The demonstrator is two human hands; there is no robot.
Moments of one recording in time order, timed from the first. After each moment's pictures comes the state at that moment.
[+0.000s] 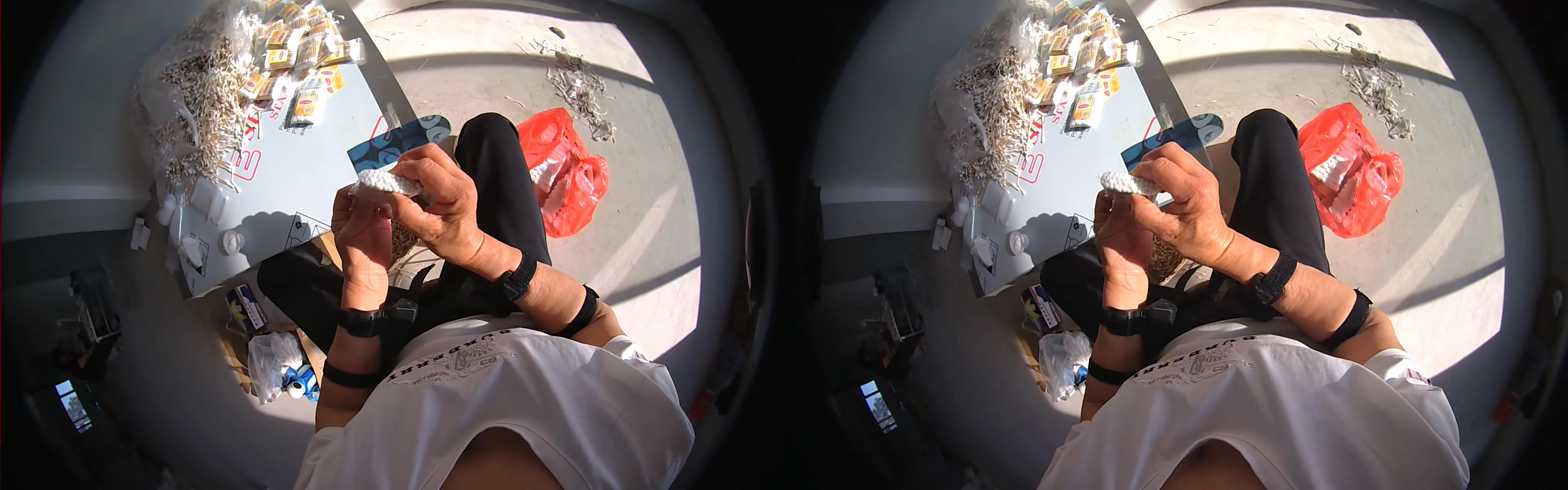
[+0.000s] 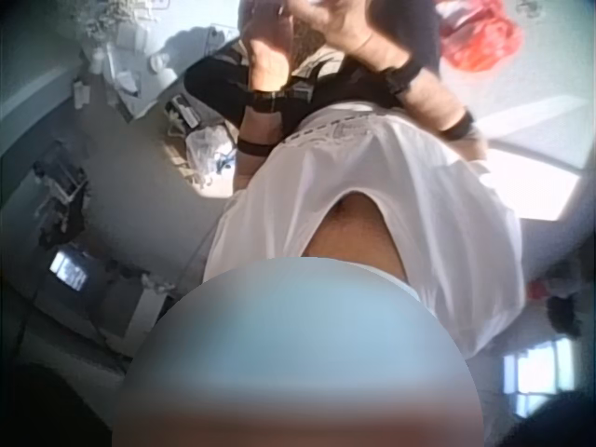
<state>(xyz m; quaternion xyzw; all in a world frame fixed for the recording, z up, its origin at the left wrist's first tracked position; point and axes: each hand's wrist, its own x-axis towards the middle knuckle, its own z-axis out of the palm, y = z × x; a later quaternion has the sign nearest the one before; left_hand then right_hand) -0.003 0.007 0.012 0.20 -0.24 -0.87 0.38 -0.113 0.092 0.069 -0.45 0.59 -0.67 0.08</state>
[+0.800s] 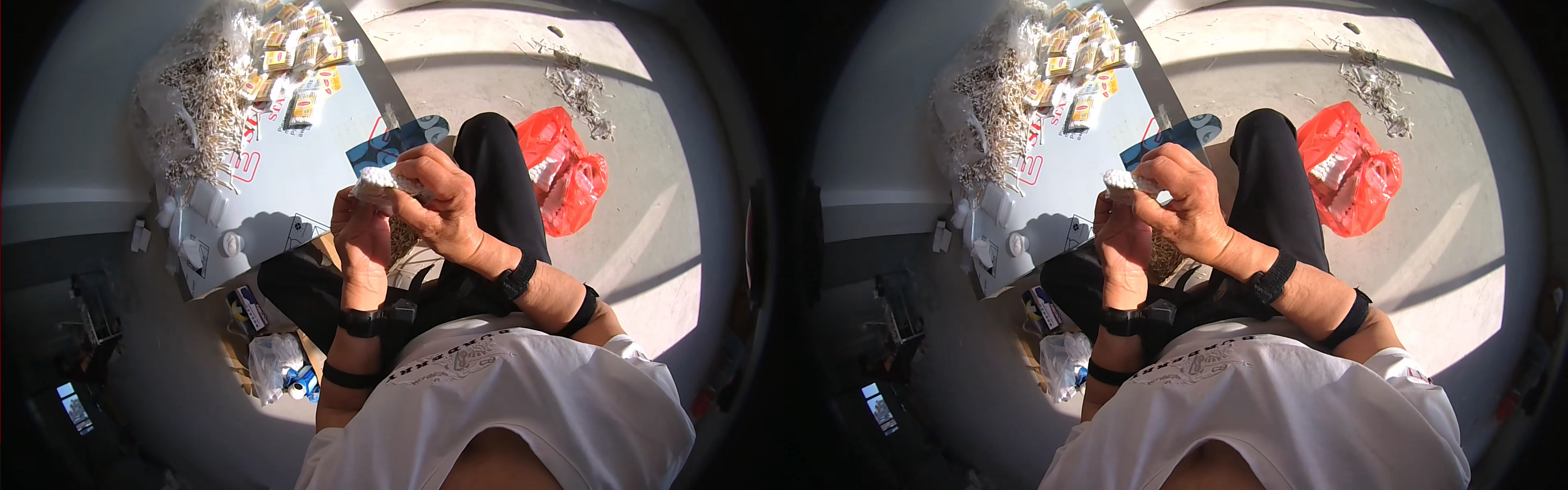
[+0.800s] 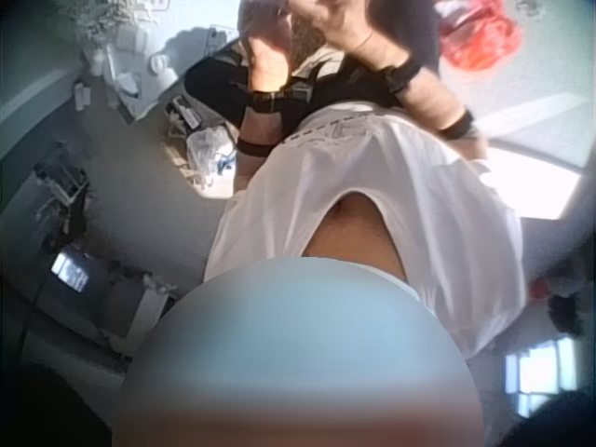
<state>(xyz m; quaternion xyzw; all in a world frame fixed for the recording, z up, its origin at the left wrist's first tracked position) -0.003 0.008 0.013 0.19 -0.27 -0.86 0.38 -0.117 0.091 0.064 -0.45 0.59 -0.67 0.07</state>
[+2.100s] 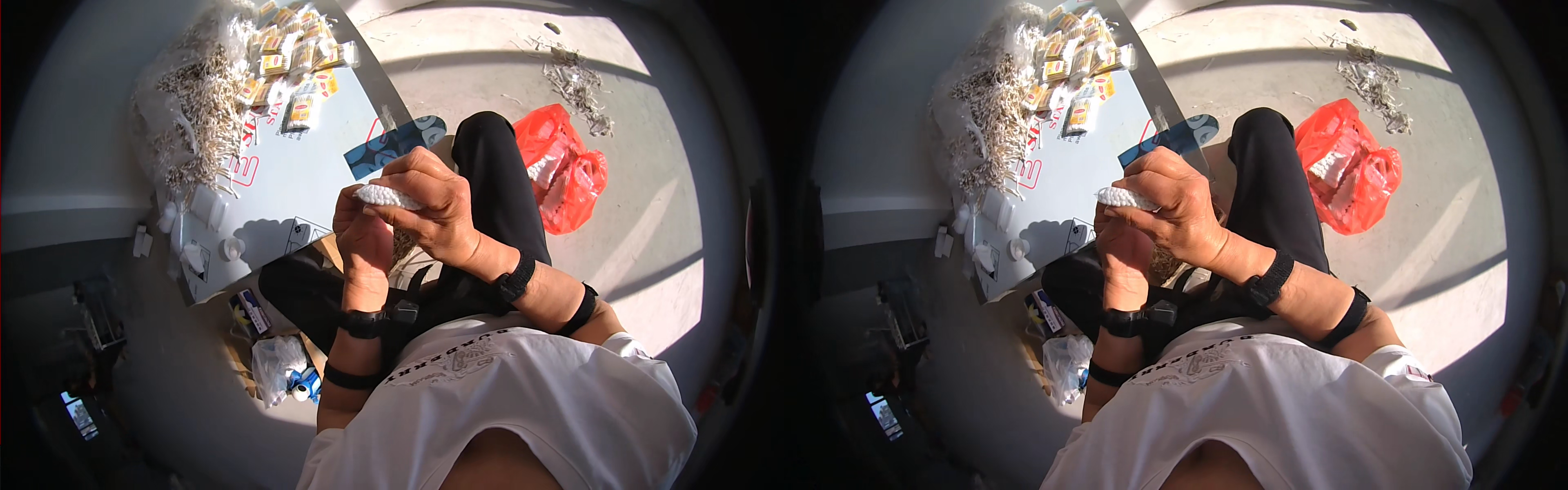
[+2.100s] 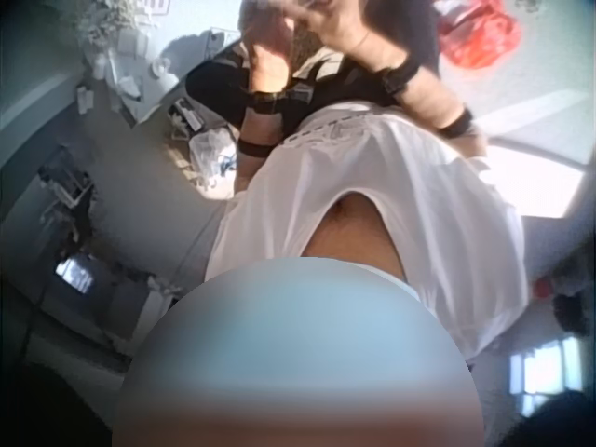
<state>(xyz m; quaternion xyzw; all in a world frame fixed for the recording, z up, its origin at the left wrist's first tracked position) -0.003 0.007 0.006 0.17 -0.29 -0.87 0.35 -0.117 0.090 0.071 -0.48 0.57 -0.66 0.07</state>
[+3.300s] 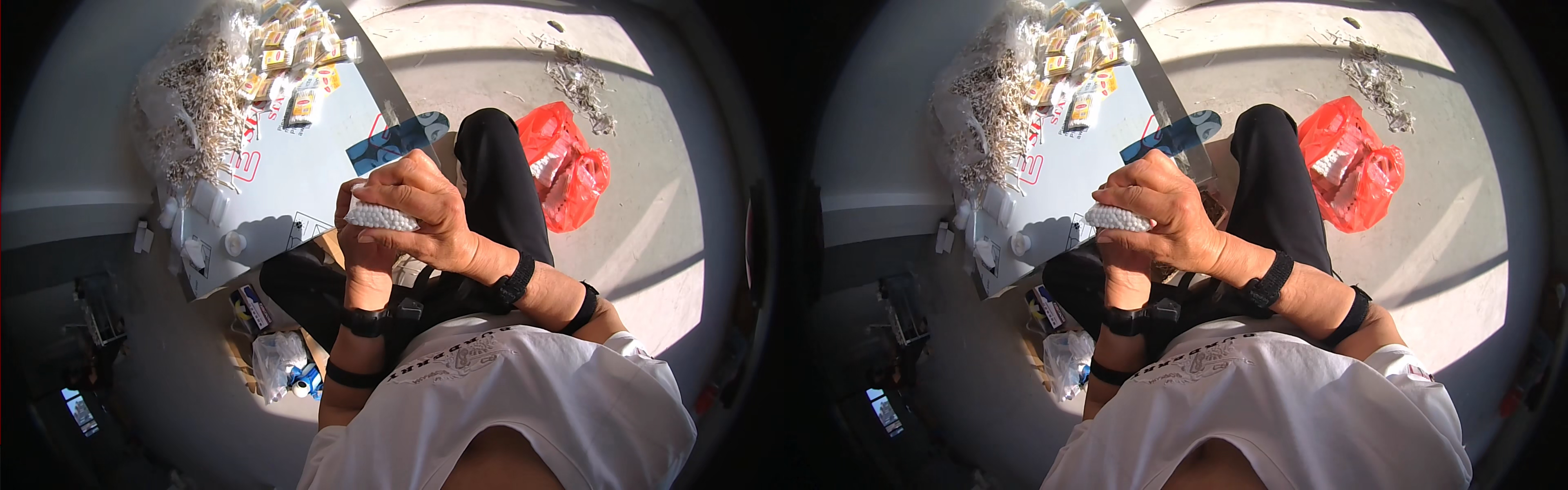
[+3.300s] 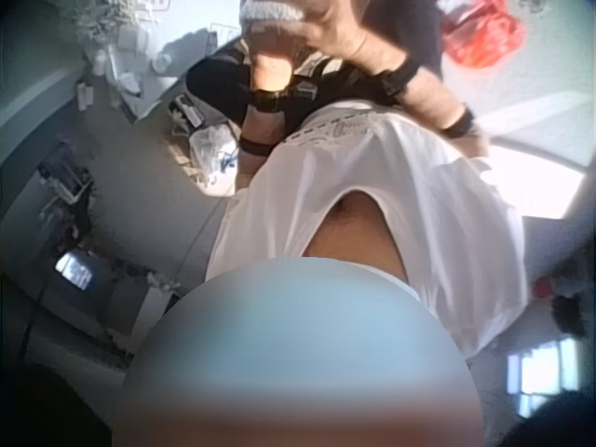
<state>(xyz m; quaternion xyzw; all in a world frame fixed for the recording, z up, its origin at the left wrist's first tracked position) 0.001 0.018 0.020 0.25 -0.27 -0.86 0.34 -0.109 0.091 0.077 -0.55 0.54 -0.63 0.05</state>
